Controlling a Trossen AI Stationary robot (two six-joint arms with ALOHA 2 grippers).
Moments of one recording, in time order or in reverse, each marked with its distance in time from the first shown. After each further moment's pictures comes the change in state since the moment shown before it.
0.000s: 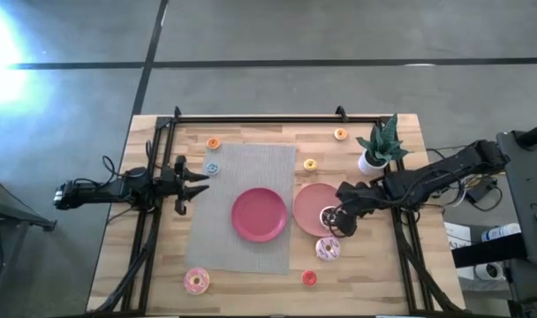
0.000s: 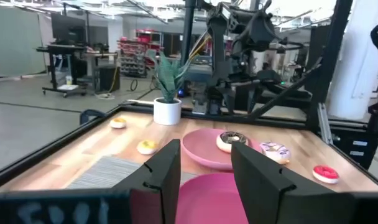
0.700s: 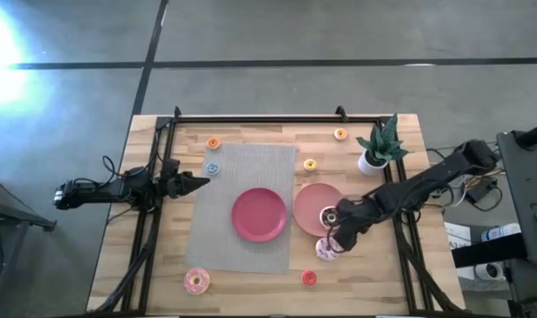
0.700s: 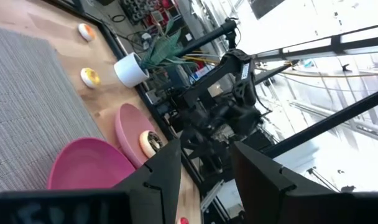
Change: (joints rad) left arm 0.000 0.008 0.000 0.019 -0.017 -0.976; right arm 0.114 0.162 0.000 0.017 -0.220 0.304
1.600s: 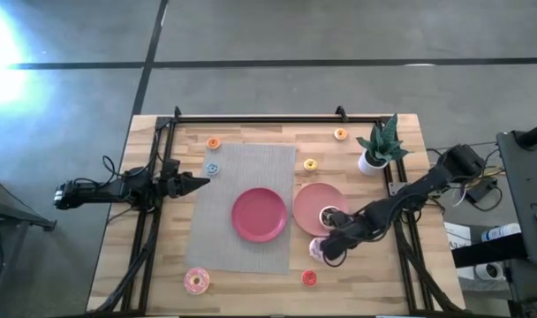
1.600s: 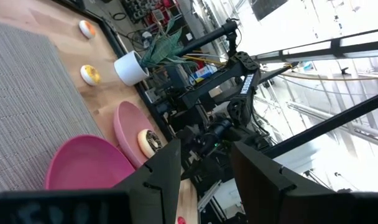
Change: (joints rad) left arm 0.000 0.000 0.000 -0.002 0.000 -0.024; right arm 0.098 0.177 0.000 0.245 0.092 0.359
